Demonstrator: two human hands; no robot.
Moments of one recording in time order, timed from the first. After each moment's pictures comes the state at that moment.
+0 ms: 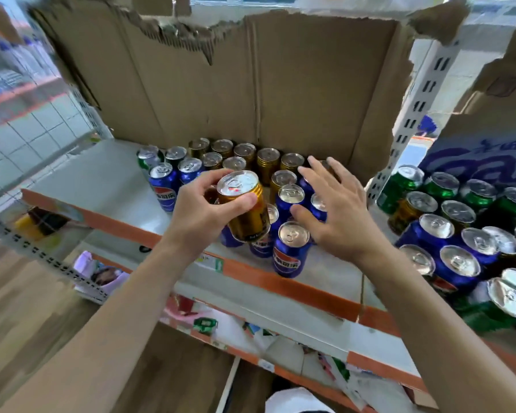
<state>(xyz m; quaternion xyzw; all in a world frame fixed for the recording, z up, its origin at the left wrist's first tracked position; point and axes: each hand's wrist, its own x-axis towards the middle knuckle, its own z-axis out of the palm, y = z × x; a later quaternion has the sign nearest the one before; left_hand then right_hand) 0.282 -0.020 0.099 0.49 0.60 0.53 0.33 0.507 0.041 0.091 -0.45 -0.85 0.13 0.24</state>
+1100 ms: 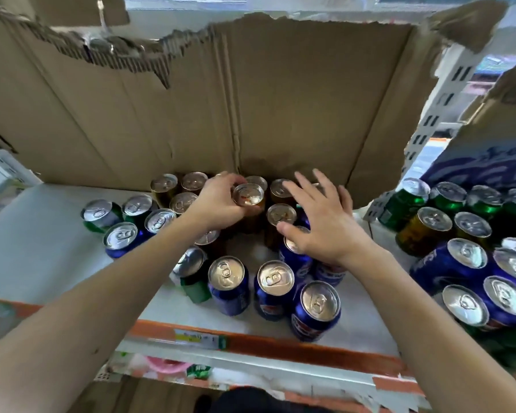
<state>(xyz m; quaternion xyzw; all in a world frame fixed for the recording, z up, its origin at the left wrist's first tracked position) 0.227 0.201 0.051 0.72 0.62 0.22 0.20 0.448 0.142 0.070 -0.55 -0.81 0.11 0.14</state>
